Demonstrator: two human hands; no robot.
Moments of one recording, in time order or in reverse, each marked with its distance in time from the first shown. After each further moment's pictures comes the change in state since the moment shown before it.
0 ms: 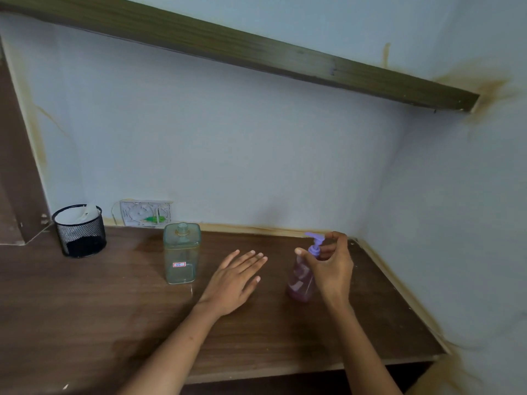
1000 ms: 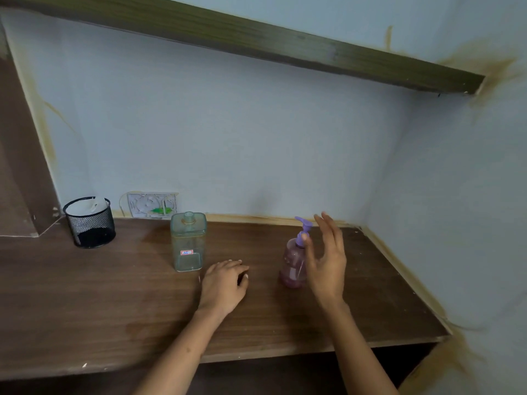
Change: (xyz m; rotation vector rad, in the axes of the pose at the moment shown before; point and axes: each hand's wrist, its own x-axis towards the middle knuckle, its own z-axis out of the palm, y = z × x) left_hand -0.031 0.015 -0.011 -0.114 -0.079 -0.459; right_hand -0.037 -0.007 0.005 -0.067 0.042 -0.345
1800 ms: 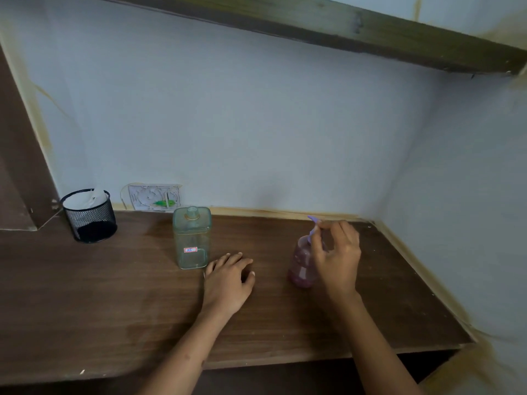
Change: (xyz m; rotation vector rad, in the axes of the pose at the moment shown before) left_hand 0.001 0.002 -0.007 0.025 -0.077 -0.138; right_hand 0.020 0.019 0.020 -0.171 0.140 -0.276
